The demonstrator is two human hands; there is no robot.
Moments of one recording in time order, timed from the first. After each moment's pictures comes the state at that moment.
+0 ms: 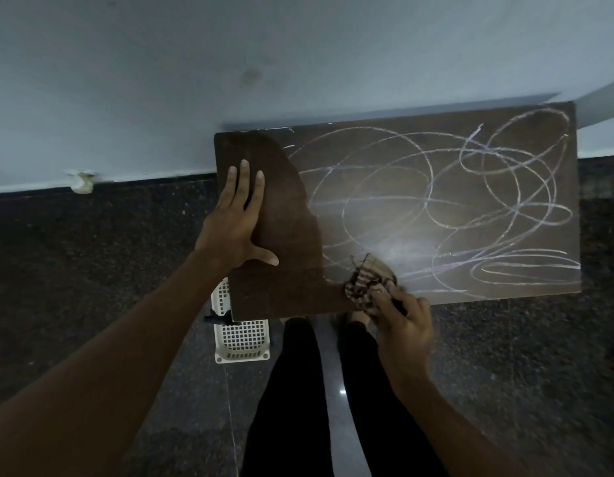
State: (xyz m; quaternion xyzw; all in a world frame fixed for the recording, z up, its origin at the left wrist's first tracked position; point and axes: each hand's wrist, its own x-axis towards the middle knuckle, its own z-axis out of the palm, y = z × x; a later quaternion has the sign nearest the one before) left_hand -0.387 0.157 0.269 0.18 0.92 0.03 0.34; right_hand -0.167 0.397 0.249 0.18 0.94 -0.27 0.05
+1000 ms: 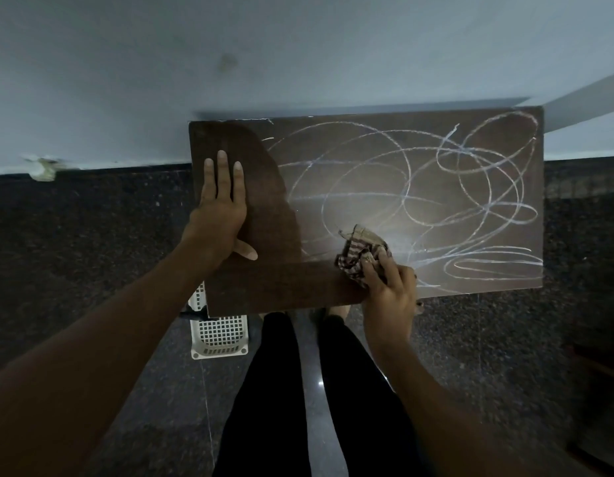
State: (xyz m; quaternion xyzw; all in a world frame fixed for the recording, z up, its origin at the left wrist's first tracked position) left_hand -0.388 0.175 0.263 0.17 0.91 -0.03 0.37; right_hand -0.203 0.414 0.245 0.14 0.98 -0.14 0.03
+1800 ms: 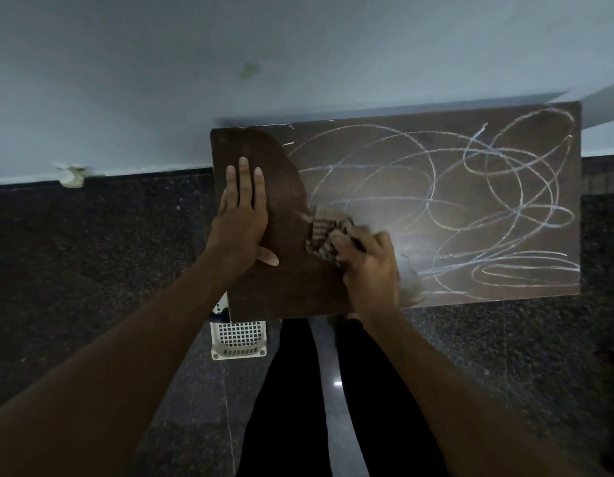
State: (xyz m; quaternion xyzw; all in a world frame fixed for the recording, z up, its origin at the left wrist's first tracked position) left_hand -0.388 0.183 0.265 0.19 0.92 -0.04 0.35; right_hand -0.269 0.380 0.247 0.06 0.97 -0.24 0.05
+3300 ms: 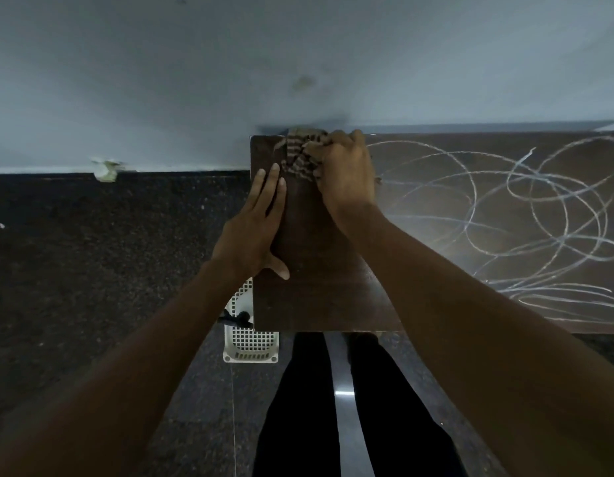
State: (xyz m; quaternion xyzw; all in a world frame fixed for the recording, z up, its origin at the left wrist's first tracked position) left_hand -0.393 0.133 0.260 0.21 0.92 0.08 0.32; right_hand -0.447 0.307 0.255 0.01 0.98 -0.21 0.06
